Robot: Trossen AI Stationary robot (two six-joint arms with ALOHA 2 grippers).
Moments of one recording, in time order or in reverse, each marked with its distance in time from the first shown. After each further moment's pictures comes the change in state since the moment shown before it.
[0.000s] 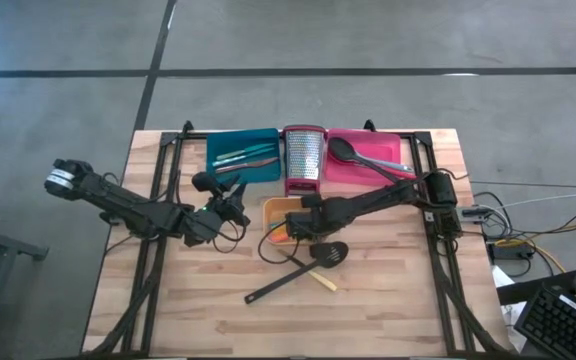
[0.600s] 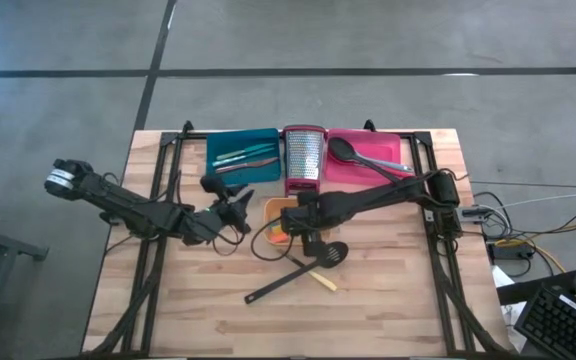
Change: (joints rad) left arm -0.002 0.000 0.000 -0.013 0.183 -0.003; right arm 0.008 -0.017 0.158 -0.136 -0.019 0.046
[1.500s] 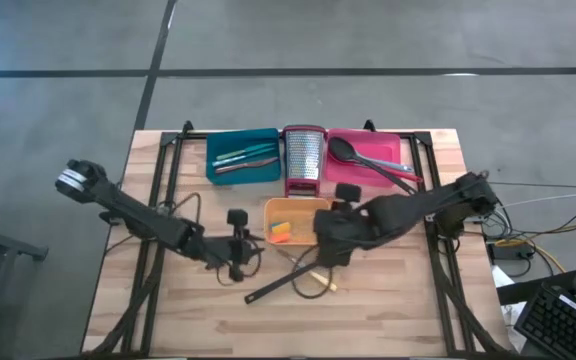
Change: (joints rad) left arm -0.149 0.139 0.042 -0.167 0.538 -0.346; right arm 0.254 -0.247 0.273 -0.469 0.332 0.454
